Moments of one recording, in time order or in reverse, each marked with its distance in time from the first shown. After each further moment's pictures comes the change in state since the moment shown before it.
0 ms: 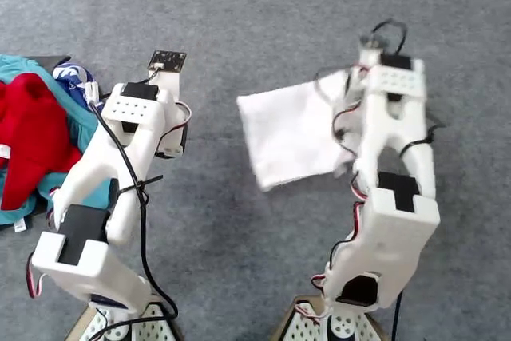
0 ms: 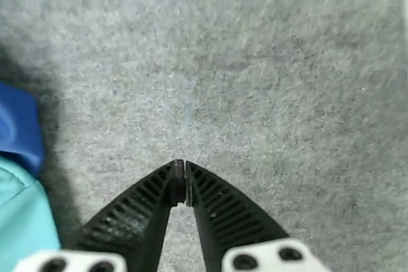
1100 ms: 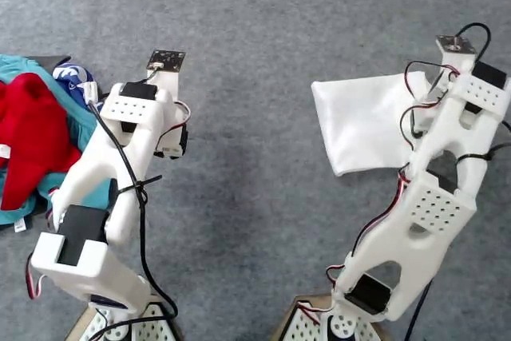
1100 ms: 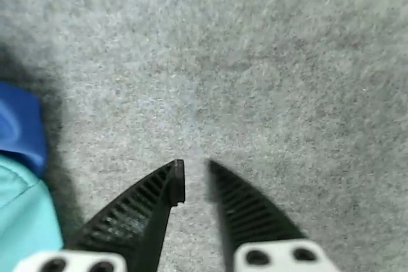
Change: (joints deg) left arm -1.3 -0.4 0.0 0.2 -0.2; right arm 20.6 18.3 -25.3 2.0 18.6
